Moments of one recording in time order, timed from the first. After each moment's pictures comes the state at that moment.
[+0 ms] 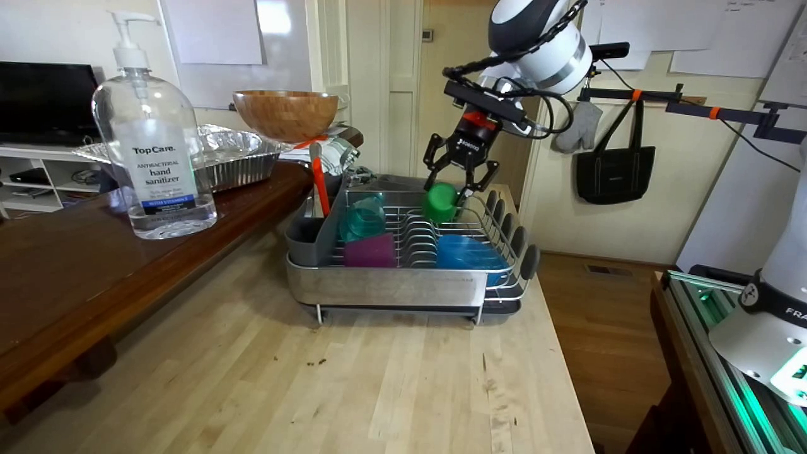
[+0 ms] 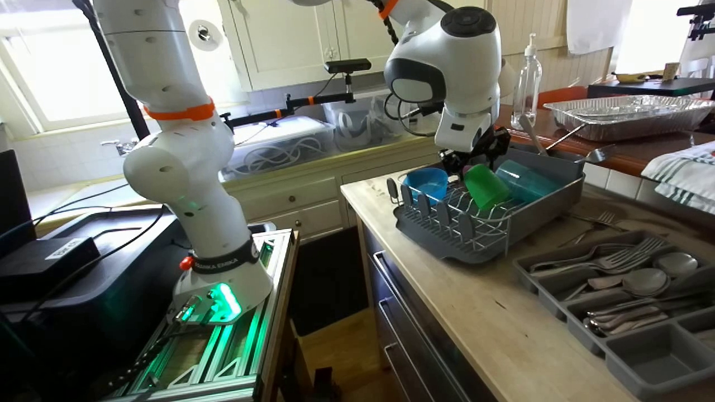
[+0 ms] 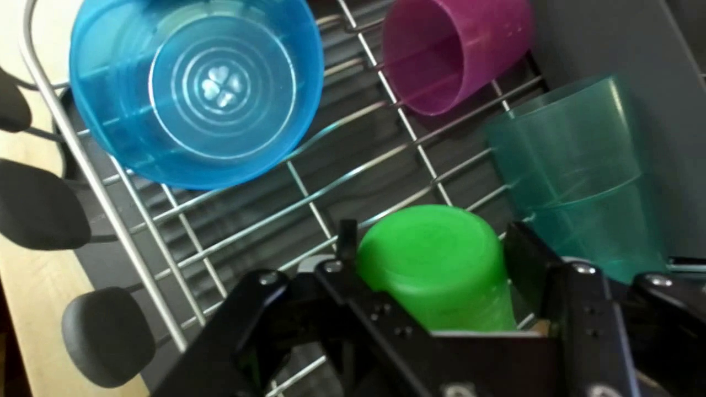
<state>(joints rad) -0.02 0.02 -0.02 -2.33 0.83 2.46 0.88</state>
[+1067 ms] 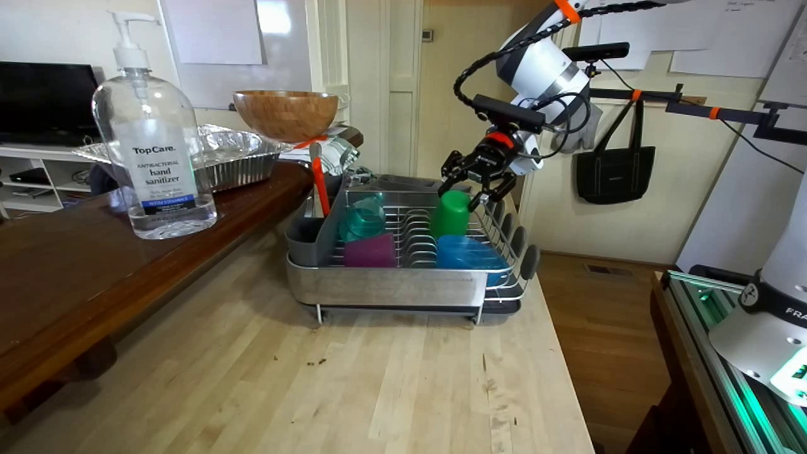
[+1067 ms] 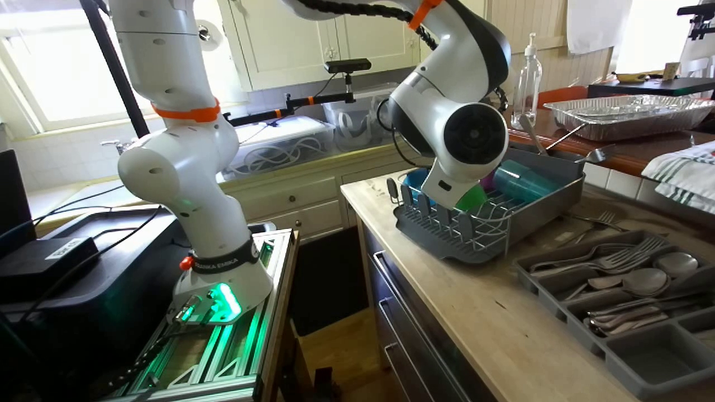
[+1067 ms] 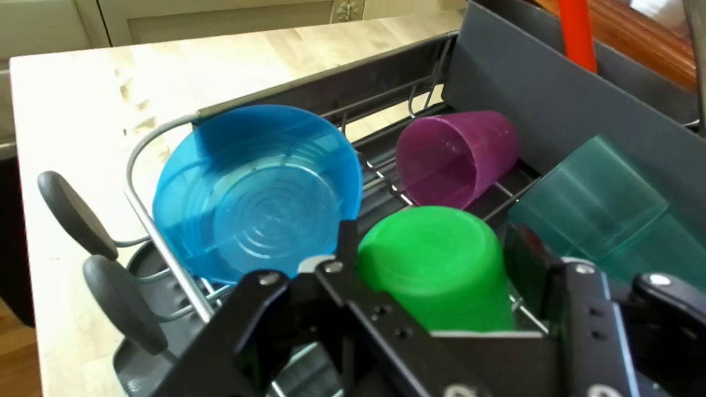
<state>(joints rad) -0.14 0.12 -0.14 -2.34 1.27 1.98 0.58</state>
